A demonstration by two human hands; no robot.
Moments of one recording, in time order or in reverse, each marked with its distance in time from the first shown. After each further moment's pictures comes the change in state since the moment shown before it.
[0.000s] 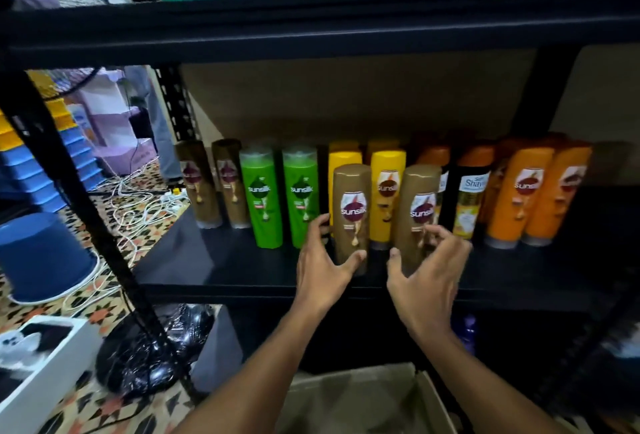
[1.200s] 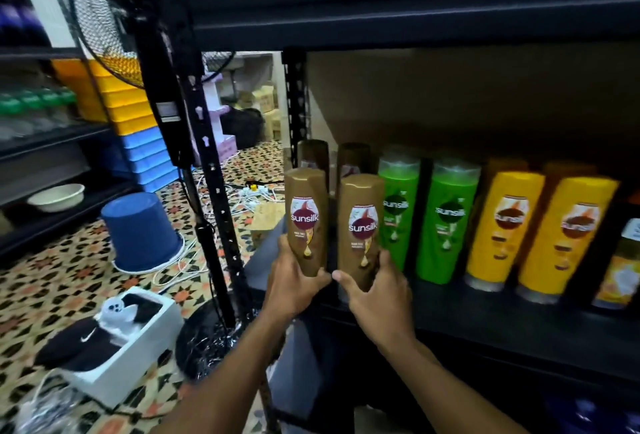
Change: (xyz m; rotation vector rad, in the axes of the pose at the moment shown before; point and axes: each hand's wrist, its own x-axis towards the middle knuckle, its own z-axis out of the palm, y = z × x) left_hand 0.053 -0.158 -0.194 0.086 0.169 -0.194; right_hand -0.082 -0.117 0.215 0.138 -0.596 0.085
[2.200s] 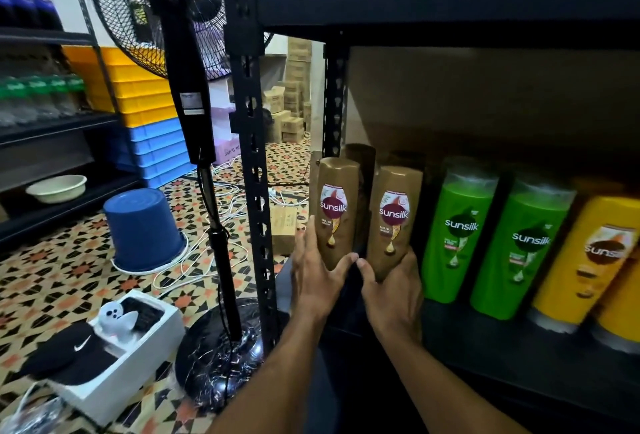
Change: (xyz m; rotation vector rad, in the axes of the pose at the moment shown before) left_hand 0.068 -0.035 0.006 0.023 0.178 0.055; right_hand 0.053 -0.019 0.087 -0.019 0.233 0.075
